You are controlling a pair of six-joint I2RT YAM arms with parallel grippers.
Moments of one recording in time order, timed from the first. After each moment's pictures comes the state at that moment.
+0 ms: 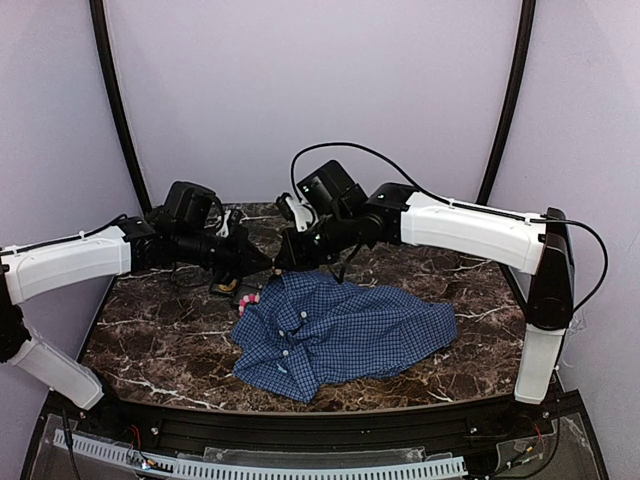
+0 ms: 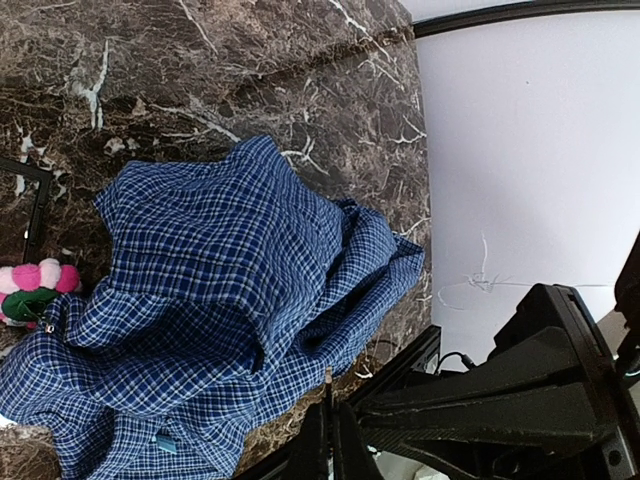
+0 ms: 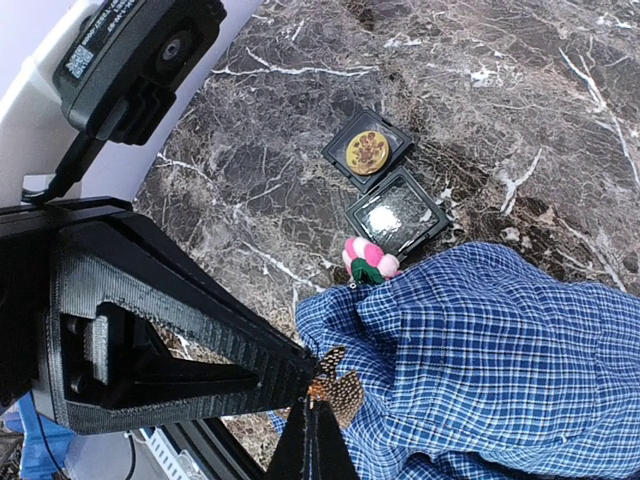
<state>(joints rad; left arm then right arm) -0.68 1.41 1.07 -0.28 0.40 -1.00 1.00 1.91 1.75 -0.57 -0.16 0.53</state>
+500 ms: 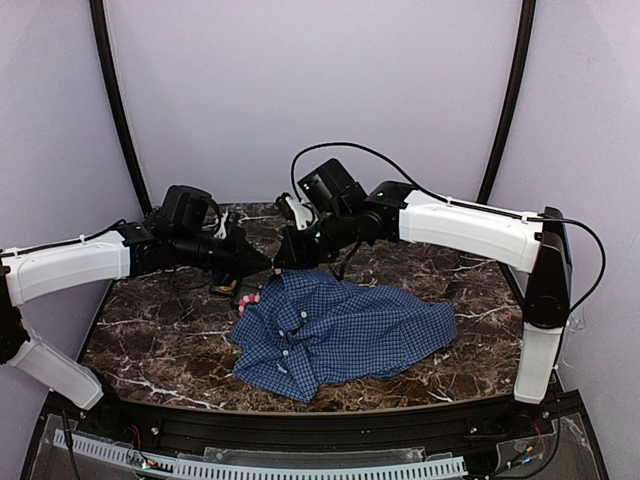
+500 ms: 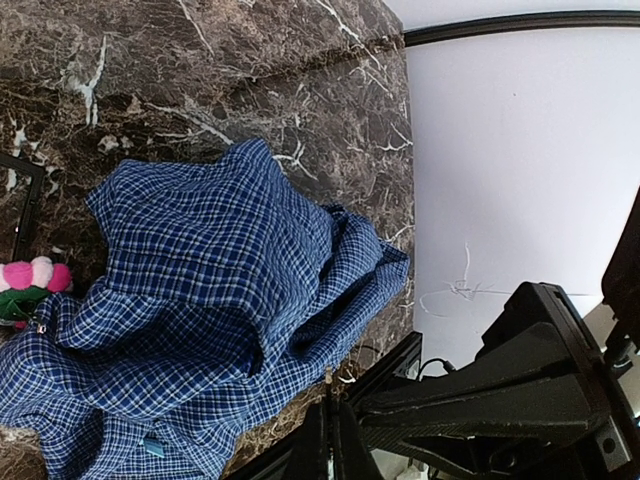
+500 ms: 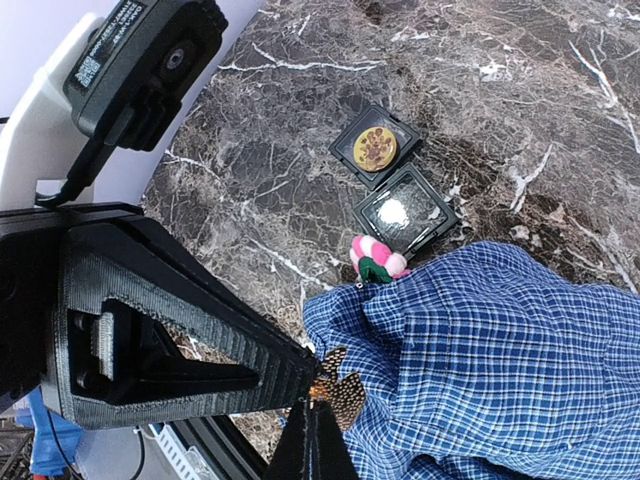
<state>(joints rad) -0.66 1.39 1.02 -0.20 0.43 -1.05 0.99 1.93 1.77 -0.58 -0.21 0.53</state>
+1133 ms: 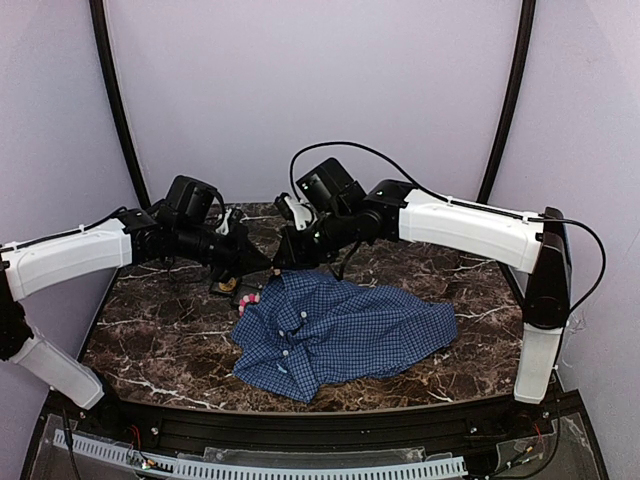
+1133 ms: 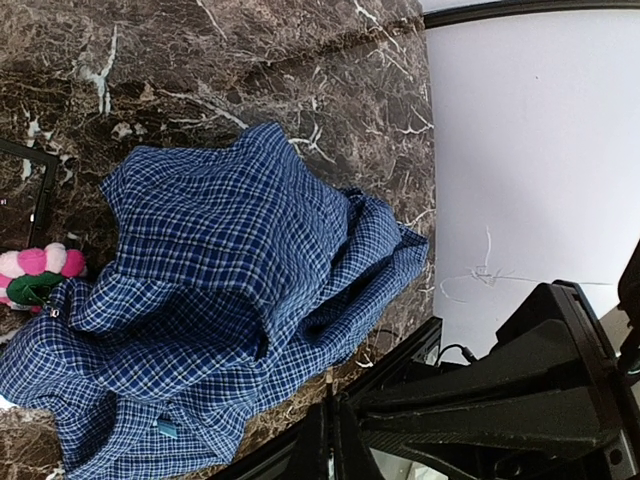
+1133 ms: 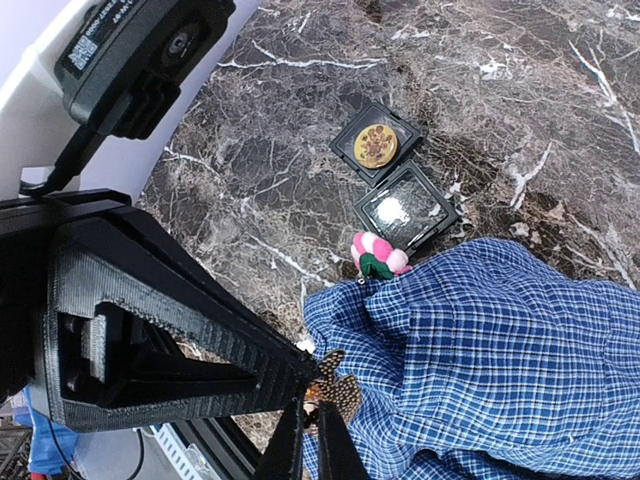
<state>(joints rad) -0.66 1.42 1.11 -0.36 0.43 -0.99 0.99 1.93 1.79 -0.60 -0.19 0.53</state>
